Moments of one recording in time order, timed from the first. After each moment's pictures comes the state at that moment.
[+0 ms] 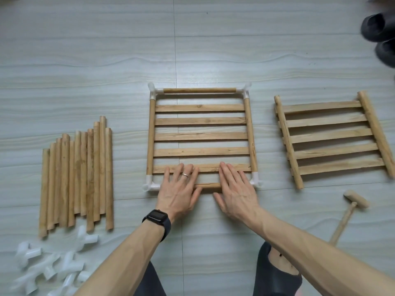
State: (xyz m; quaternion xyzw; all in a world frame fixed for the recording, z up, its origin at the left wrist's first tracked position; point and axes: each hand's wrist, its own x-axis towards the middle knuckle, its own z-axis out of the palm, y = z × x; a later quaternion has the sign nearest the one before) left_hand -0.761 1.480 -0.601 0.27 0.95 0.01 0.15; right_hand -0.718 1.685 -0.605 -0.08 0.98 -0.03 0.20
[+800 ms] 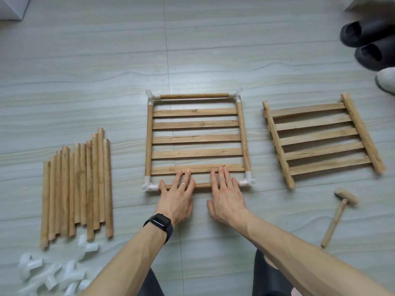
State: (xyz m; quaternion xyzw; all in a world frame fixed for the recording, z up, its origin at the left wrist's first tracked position) left_hand -0.757 1.487 -0.597 0.28 0.92 -0.08 0.27; right_hand -0.721 1.660 -0.589 -0.01 0.96 -0.05 0.29
